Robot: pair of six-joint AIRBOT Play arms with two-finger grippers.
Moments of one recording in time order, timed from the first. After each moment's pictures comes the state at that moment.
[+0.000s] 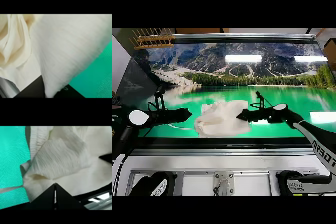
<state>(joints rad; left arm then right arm) -0.07 -0.90 0.71 0.91 -0.93 -1.42 0.14 -1.49 0.84 -0.37 0.90 0.96</state>
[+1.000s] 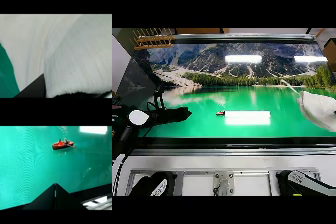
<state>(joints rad) -0.07 -0.90 0.71 0.91 -0.91 -1.45 -0.86 -1.27 1.15 -1.27 1.09 1.56</state>
